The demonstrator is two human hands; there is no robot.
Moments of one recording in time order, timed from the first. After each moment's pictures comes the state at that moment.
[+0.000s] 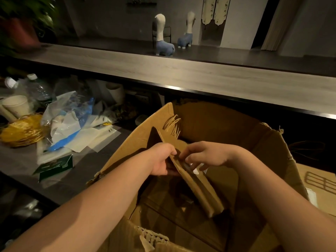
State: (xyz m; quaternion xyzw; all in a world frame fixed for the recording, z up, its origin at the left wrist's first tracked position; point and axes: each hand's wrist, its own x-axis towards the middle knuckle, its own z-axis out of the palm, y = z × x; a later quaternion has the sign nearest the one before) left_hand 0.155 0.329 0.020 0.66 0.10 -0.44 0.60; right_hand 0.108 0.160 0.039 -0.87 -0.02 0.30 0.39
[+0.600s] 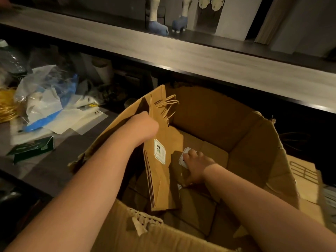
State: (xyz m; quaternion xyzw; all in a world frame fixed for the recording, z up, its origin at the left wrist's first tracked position) left_hand 0.170 0.343 0.039 0.92 -0.03 -0.16 0.36; right_hand 0.097 0.161 -0.077 -0.96 0.01 0.28 -0.05
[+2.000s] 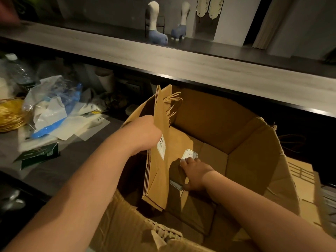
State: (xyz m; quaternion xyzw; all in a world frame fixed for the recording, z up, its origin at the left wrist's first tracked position) left_hand 0.131 0.353 0.078 0.91 -0.12 -0.19 0.34; right_hand 0.083 0.163 -0.086 -0.97 -0.04 0.23 -0.06
